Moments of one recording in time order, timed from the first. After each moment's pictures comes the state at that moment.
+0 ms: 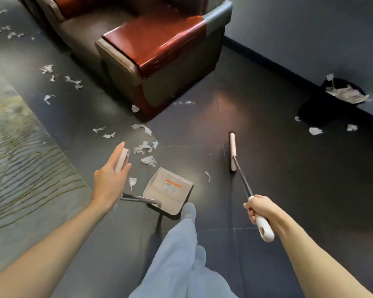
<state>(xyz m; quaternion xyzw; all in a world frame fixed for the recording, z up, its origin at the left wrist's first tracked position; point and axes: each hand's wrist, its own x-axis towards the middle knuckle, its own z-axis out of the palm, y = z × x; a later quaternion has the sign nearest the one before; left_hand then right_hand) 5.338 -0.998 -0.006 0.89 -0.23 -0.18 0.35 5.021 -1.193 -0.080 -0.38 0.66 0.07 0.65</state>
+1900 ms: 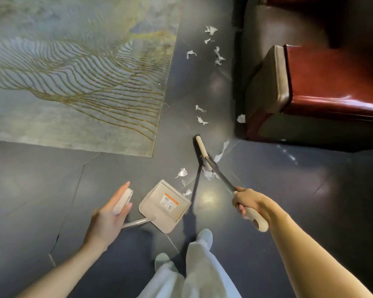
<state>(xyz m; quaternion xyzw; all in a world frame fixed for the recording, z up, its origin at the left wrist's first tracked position) 5.344 -0.869 -0.059 0.92 0.16 -0.10 0.35 5.411 -1.228 -0.083 -0.68 0.33 0.47 0.45</state>
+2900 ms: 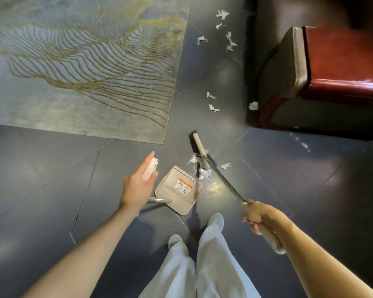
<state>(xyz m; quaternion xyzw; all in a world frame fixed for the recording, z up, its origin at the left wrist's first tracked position) 5.356 -0.870 -0.061 0.89 0.17 -0.08 0.41 5.330 -1.178 -0.091 -0.71 0.31 0.55 0.32</state>
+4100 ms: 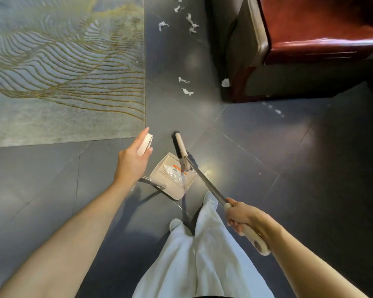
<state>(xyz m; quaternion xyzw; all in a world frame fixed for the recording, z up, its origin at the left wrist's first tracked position) 5.362 -0.879 -0.063 0.91 0.05 -0.11 0.39 5.218 -1.140 -0.082 -0.63 0.37 0.52 0.44</state>
